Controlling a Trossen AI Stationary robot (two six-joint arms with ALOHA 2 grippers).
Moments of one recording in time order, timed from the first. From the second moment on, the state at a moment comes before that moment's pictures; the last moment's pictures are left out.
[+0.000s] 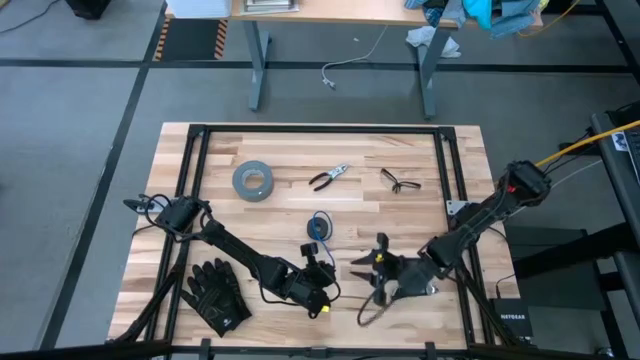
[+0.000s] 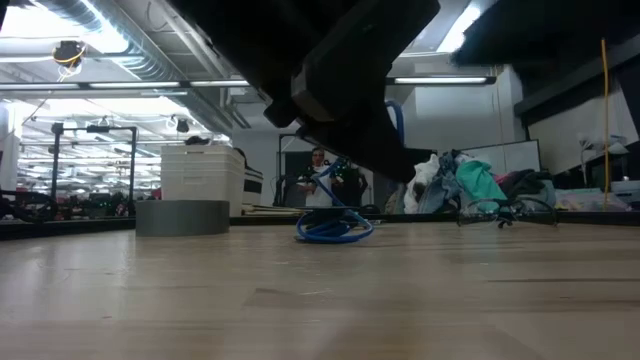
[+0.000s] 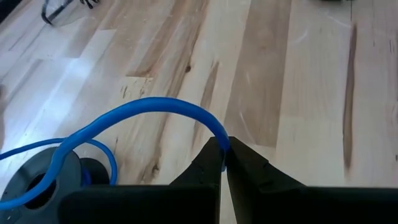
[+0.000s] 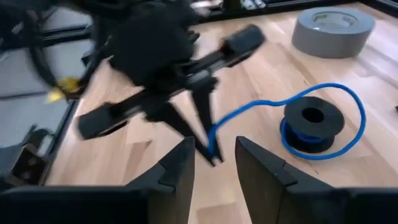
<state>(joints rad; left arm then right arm) -0.49 2.12 1.45 -0.24 -0.72 -0.41 0.69 1.49 0.72 0.24 0.66 0.49</state>
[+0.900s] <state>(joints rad) -0.49 2.12 1.45 -0.19 -0.75 -0.41 0.54 1.73 0.70 0.63 0.45 0.42</state>
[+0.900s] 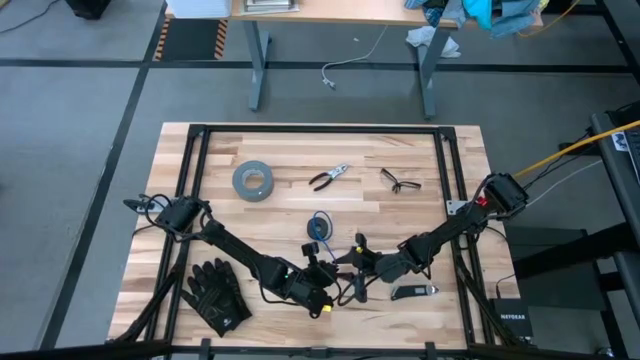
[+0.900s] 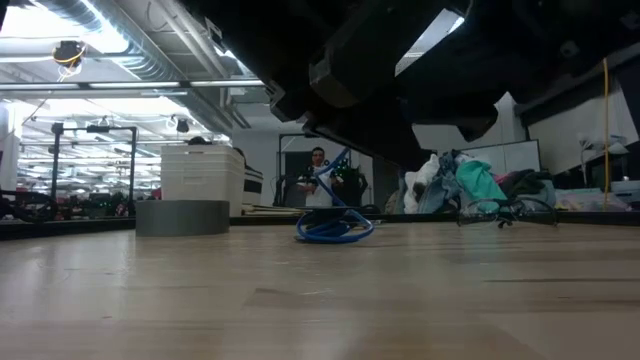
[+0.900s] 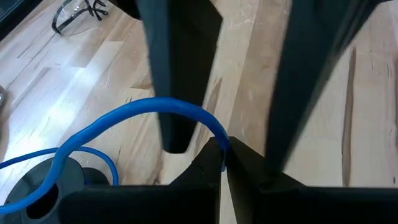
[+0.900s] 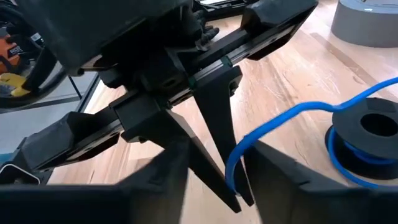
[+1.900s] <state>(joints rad) -0.53 2.12 1.45 -0.20 -0.73 -0.42 0.54 1.73 0.69 0.60 0.40 0.44</state>
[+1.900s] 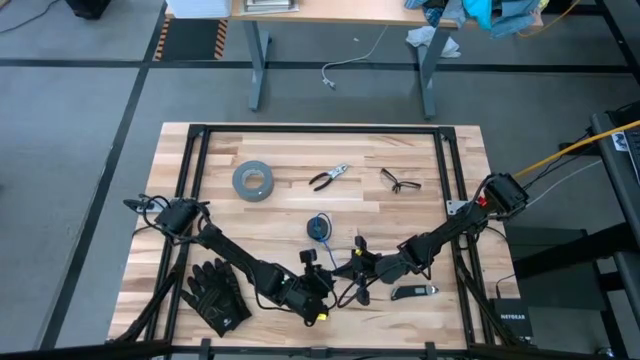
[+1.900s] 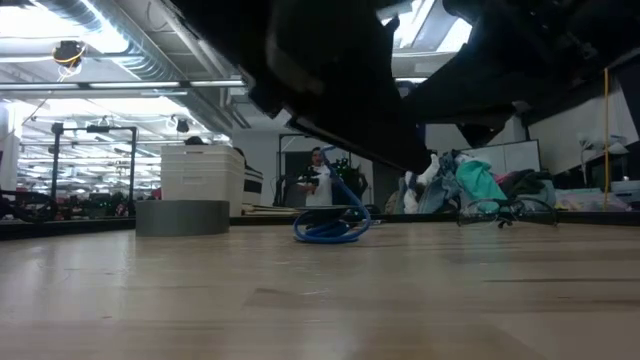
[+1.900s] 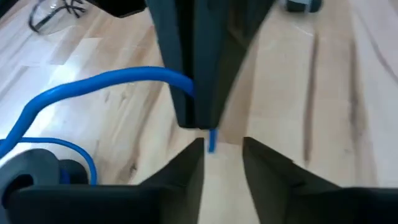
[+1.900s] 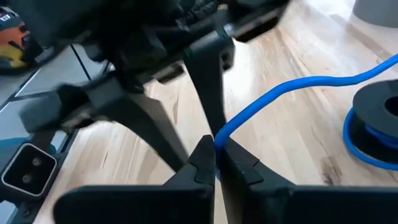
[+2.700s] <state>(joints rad) -0.57 1.85 1.45 -1.00 -0.82 -0.96 0.55 1.73 0.69 0.60 0.40 0.45</state>
